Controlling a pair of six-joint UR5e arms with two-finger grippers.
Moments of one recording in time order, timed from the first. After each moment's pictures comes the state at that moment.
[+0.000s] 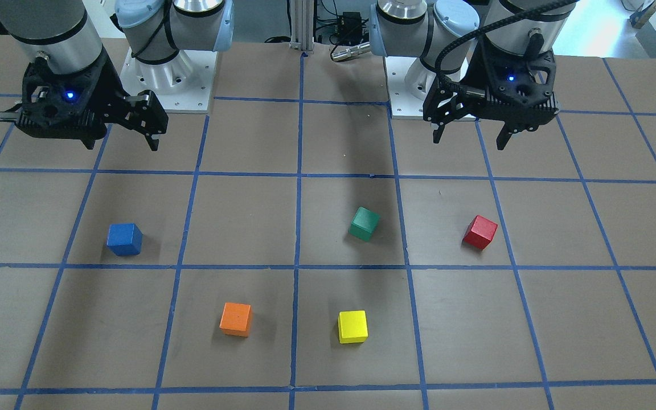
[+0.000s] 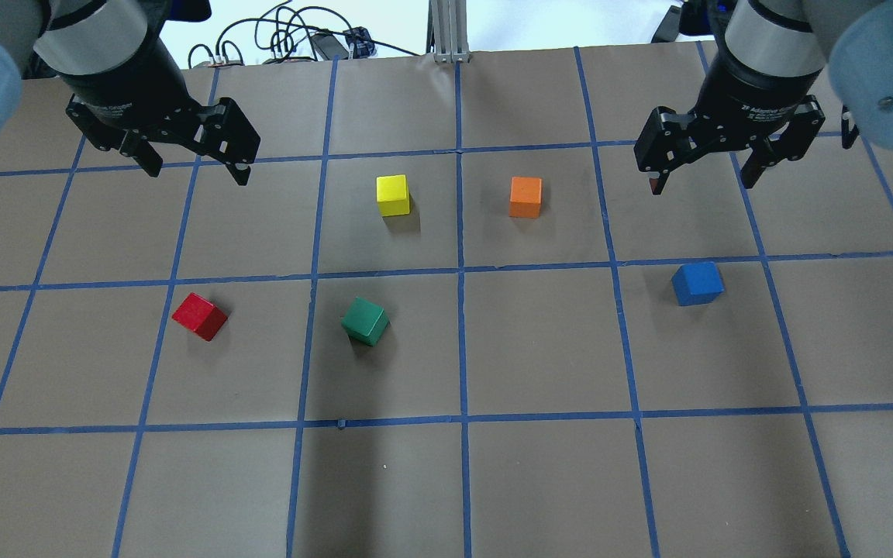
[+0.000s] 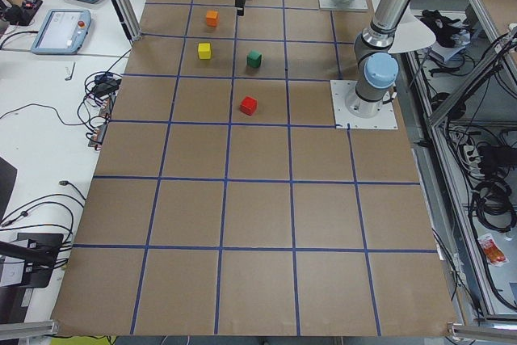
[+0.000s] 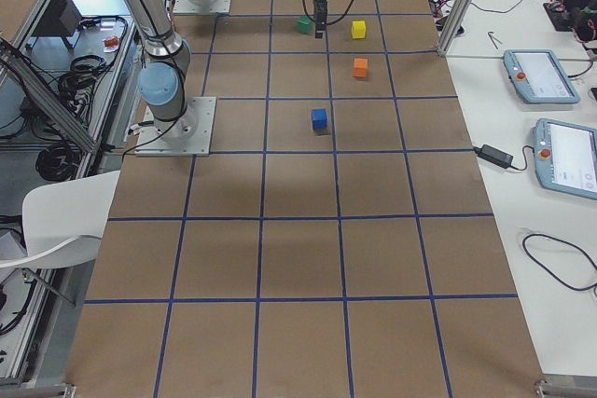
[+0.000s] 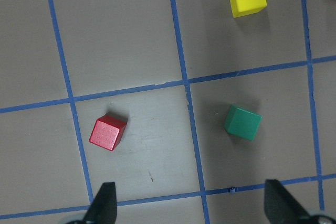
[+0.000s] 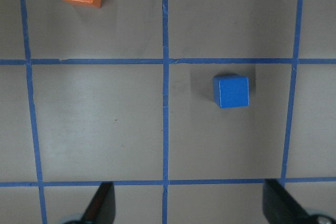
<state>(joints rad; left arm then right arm) -1.58 -1.56 -1.51 -1.59 1.60 0.13 1.55 -1.58 1.59 -1.56 -1.60 -0.03</state>
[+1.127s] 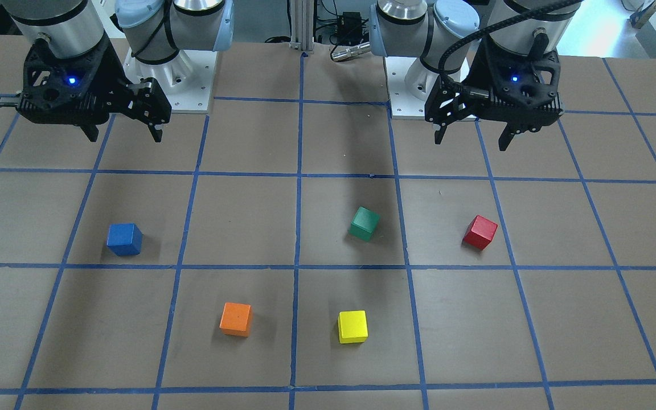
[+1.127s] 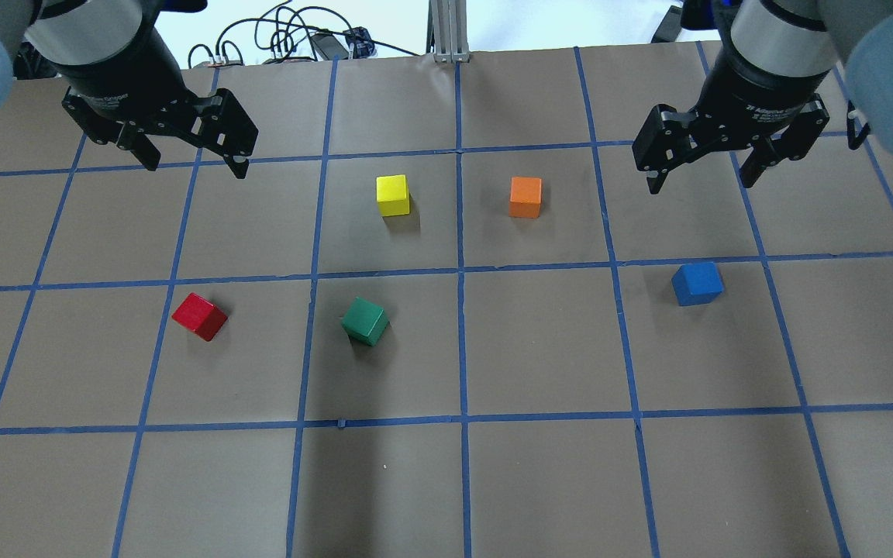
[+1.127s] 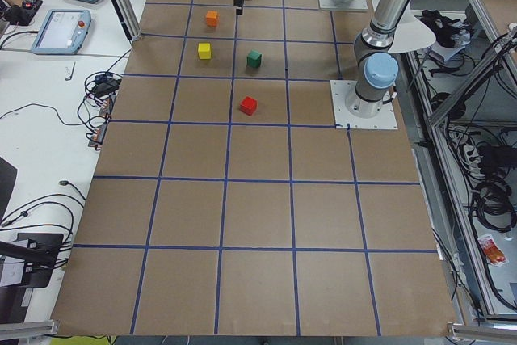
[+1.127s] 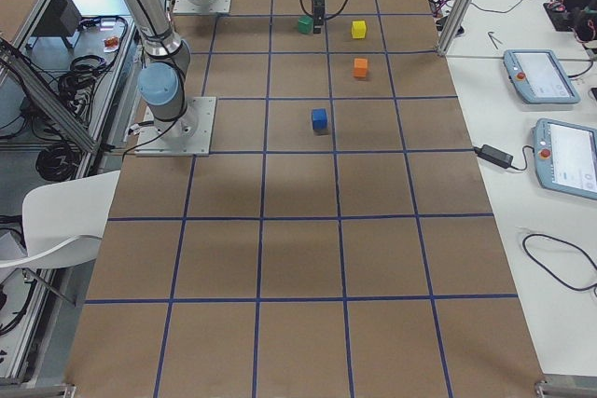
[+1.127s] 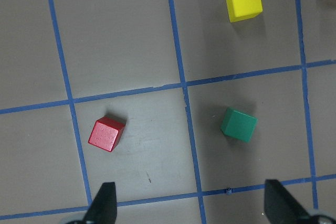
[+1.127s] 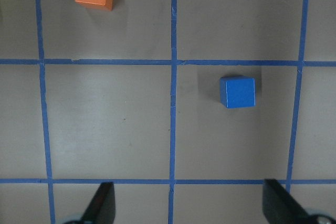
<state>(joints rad) -1.58 -1.58 -1.49 -1.60 1.60 0.13 1.56 -1.60 1.59 -1.56 -1.58 -0.03</state>
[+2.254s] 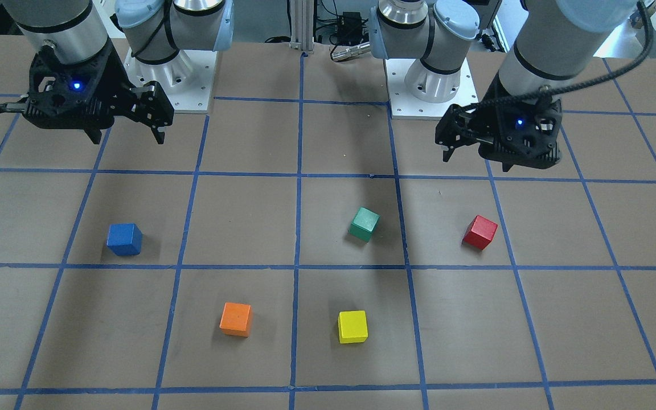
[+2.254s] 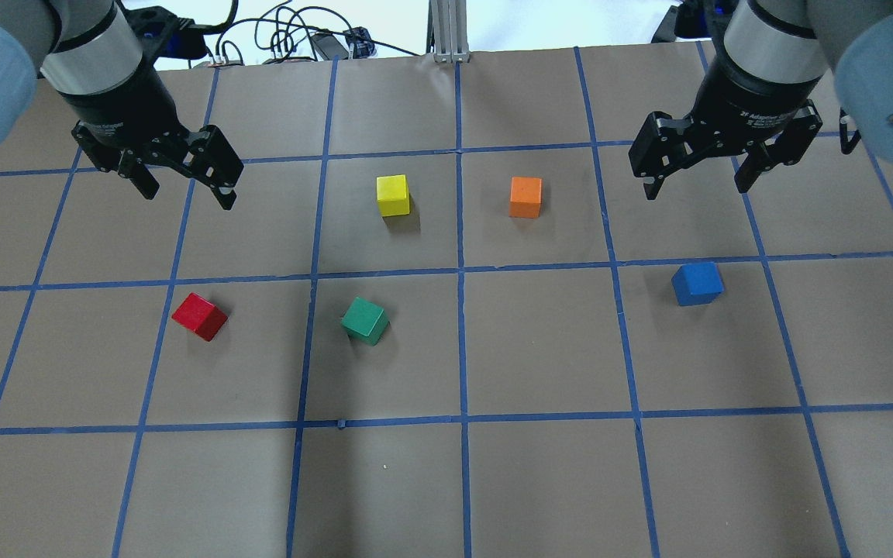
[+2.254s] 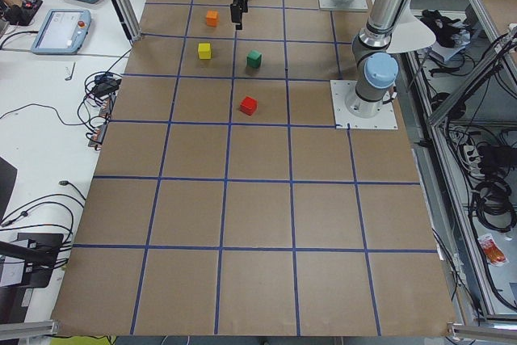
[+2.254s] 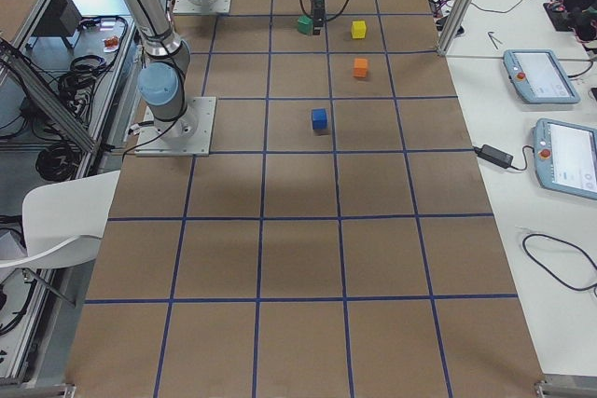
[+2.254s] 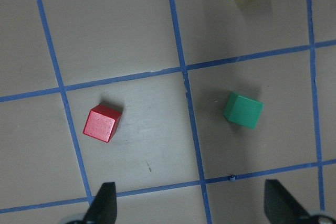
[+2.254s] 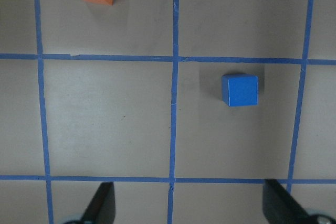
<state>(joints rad) -1.47 -1.64 -1.56 -1.62 1.60 0.30 1.56 -1.60 1.60 -1.56 -1.58 -0.04</state>
